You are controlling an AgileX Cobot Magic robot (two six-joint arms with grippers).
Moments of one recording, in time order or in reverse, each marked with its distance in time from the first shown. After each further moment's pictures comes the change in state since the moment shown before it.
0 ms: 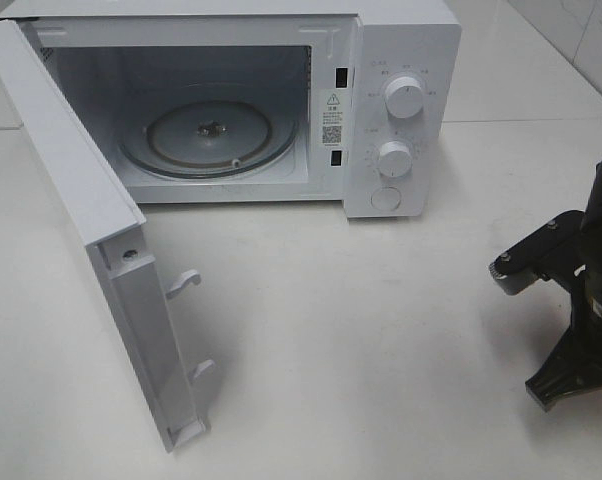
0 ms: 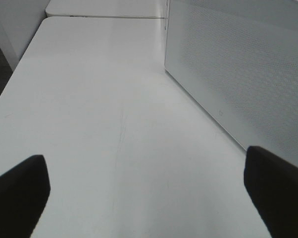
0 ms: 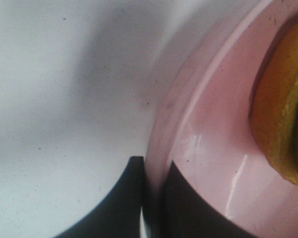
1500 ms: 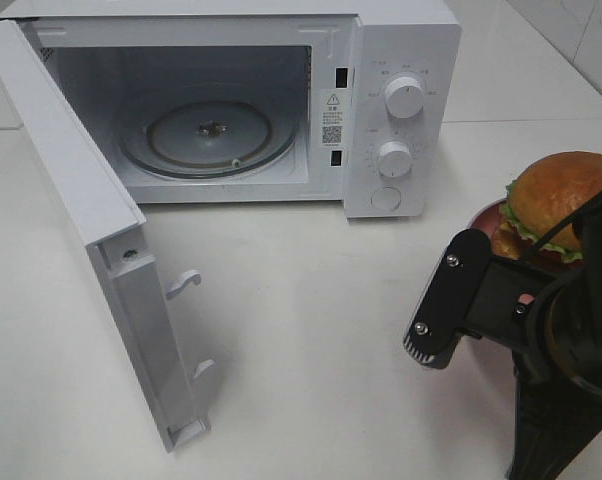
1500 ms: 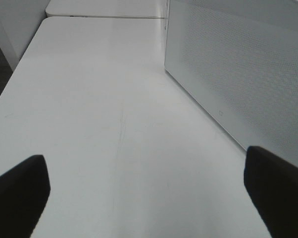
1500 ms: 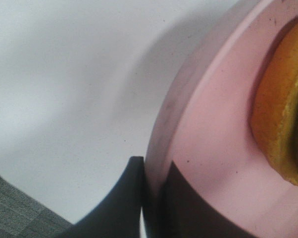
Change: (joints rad) left arm 0.000 0.000 0.000 0.000 0.000 0.000; right arm 0.512 -0.182 0.000 -0.034 0.132 -0.123
